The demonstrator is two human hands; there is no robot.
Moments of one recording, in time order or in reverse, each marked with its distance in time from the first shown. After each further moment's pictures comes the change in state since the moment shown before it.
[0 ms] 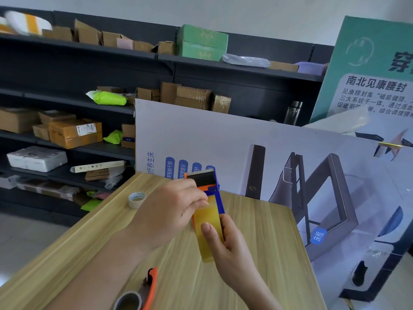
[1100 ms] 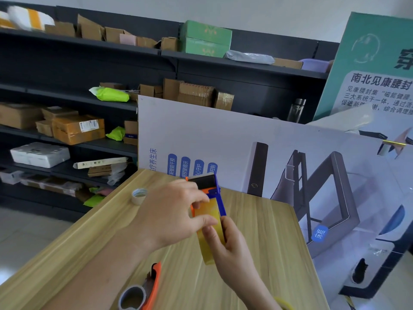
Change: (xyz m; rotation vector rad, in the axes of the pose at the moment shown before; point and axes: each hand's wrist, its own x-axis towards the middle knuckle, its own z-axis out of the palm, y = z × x) left_hand -0.009 -0.002 -0.004 0.097 -0.097 -0.154; right_hand -0.007 0.005 0.010 -0.022 0.019 0.056
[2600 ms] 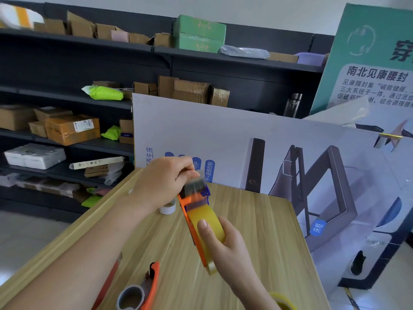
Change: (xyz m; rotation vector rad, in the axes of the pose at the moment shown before) left_hand 0.047 -0.036 0.011 -0.077 0.067 -0.054; right_hand -0.001 -0.004 -0.004 0.088 -0.021 0.105
